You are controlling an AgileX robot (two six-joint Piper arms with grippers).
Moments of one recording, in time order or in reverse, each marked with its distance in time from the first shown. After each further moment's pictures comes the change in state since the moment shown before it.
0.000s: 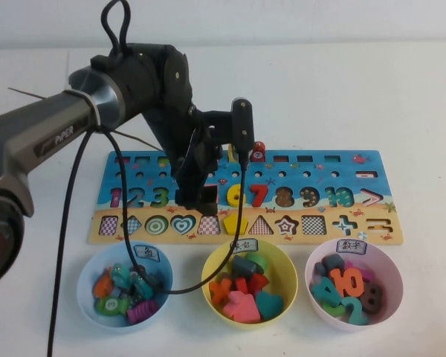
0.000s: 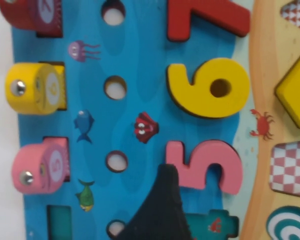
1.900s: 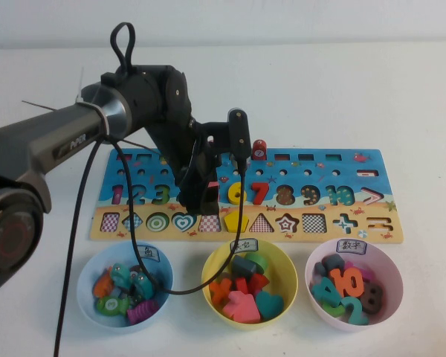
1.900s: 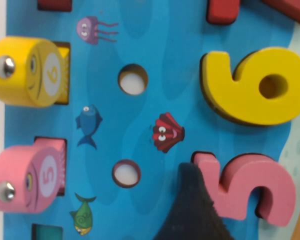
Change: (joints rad) right arm 0.000 0.000 0.000 0.004 0.000 0.000; left arm 0.021 0.081 0.000 -0.035 -0.089 0.004
